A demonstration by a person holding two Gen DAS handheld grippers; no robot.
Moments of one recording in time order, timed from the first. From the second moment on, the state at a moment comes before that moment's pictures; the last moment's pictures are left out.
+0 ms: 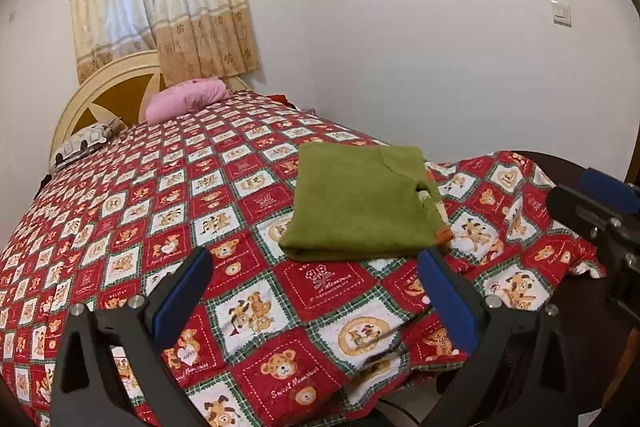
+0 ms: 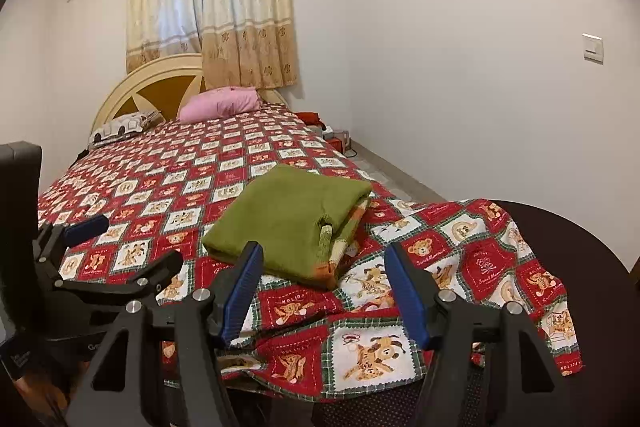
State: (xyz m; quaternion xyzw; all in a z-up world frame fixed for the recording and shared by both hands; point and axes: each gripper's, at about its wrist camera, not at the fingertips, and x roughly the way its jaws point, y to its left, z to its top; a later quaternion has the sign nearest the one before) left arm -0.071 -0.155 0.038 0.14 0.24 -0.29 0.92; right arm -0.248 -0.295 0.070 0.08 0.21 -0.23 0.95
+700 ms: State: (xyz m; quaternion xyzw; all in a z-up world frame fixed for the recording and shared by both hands) left arm -0.074 -0.155 0.042 0.14 0.22 -0.29 0.92; right arm -0.253 -0.300 0.074 0.08 0.20 -0.24 0.95
